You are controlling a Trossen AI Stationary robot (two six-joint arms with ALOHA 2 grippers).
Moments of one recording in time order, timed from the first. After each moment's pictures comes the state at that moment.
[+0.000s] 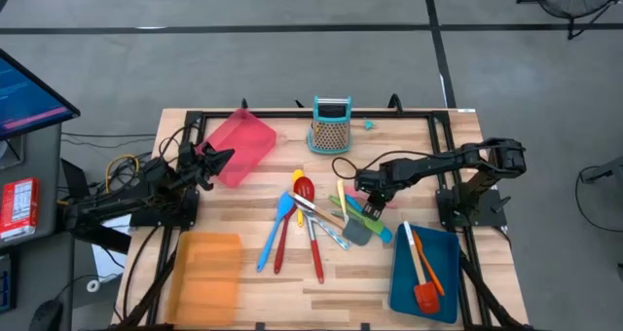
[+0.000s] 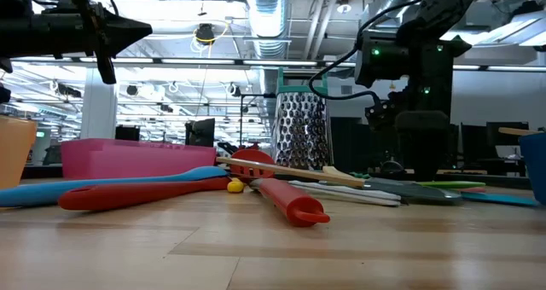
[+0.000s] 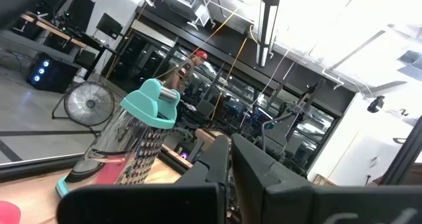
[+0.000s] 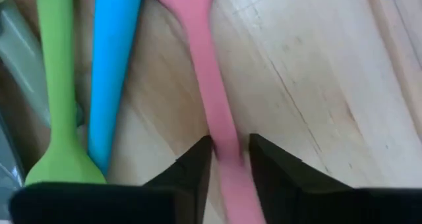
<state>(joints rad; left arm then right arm) 0.28 0.06 0.01 0.36 -0.12 -0.55 -0.07 1.62 0.78 -0.65 0.02 0.47</state>
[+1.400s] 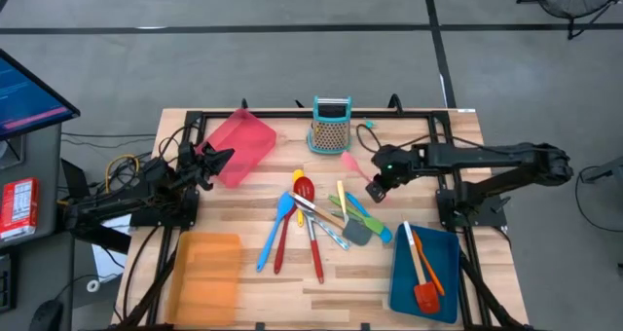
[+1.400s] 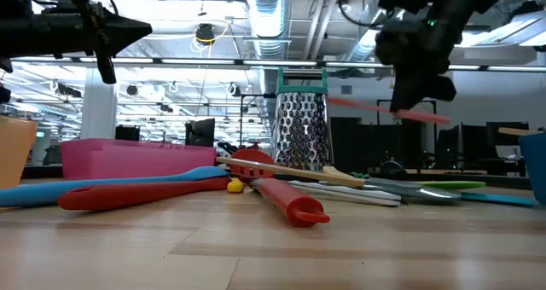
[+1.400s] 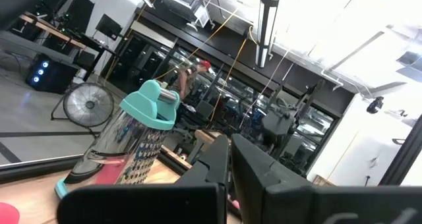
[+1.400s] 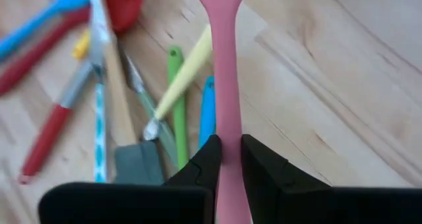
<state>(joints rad) 0.28 0.06 0.01 0.37 -0.12 -0.55 -0.12 1.18 0.82 -0.65 0.01 0.66</state>
